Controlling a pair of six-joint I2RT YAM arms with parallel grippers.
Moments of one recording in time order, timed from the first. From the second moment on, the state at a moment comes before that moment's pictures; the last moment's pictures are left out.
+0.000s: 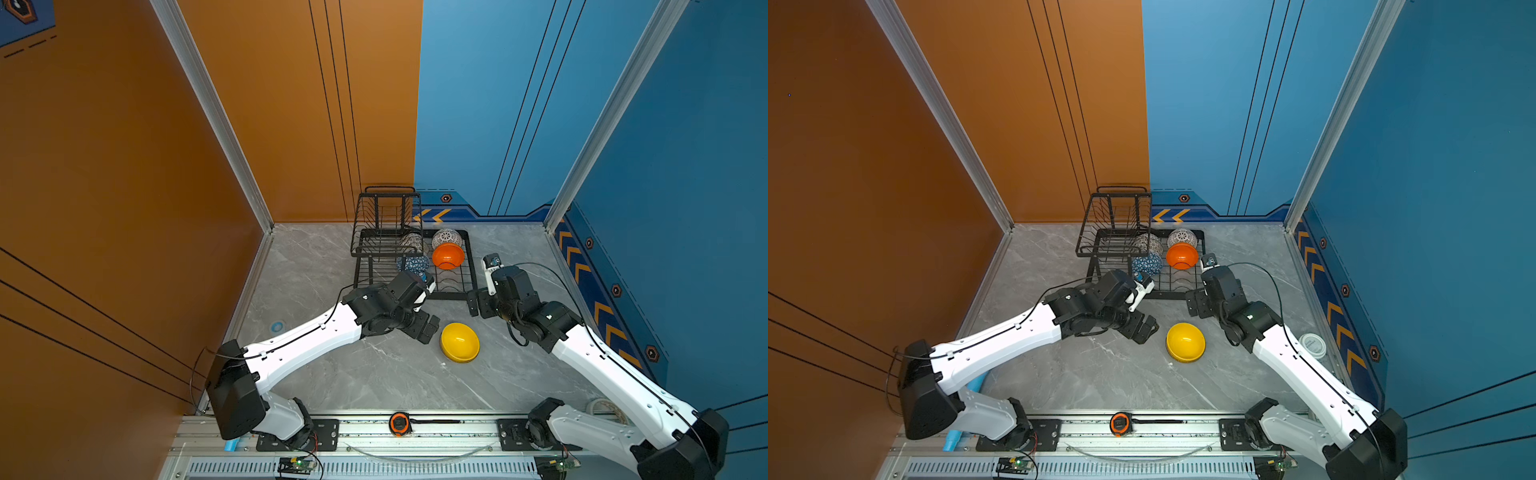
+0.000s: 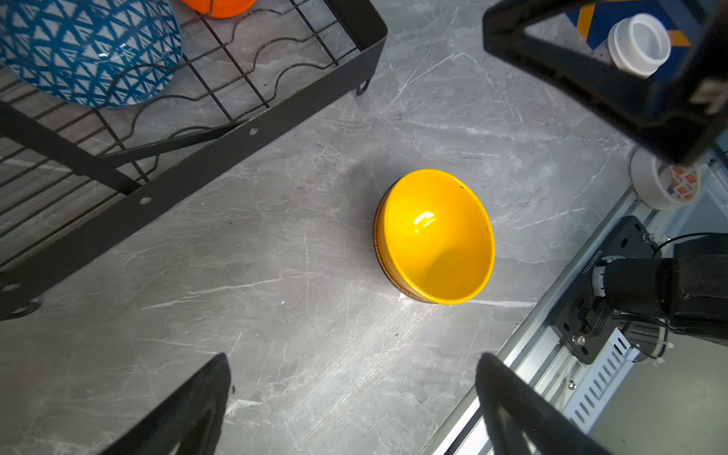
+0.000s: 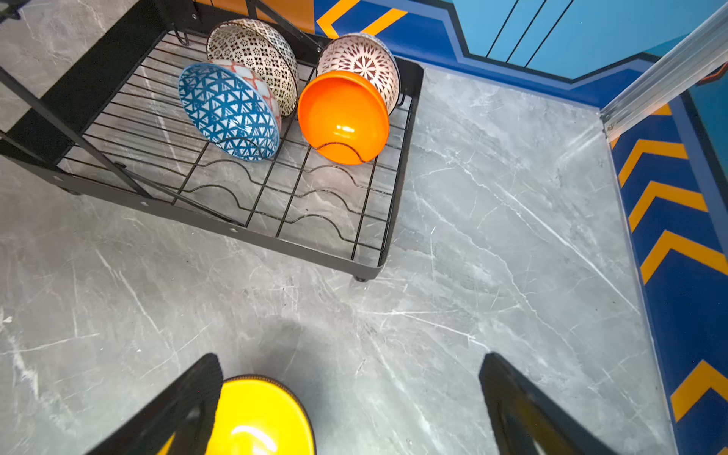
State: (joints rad) left arm -0.93 1.48 1.27 -0.71 0.03 -0.31; right arm 0.54 1.06 0.96 -0.64 0.29 0.17
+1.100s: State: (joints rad) left arm -1.03 1.83 1.42 -0.70 0.02 -0.34; right arm 0.47 1.03 0.94 -0.67 0.21 0.20
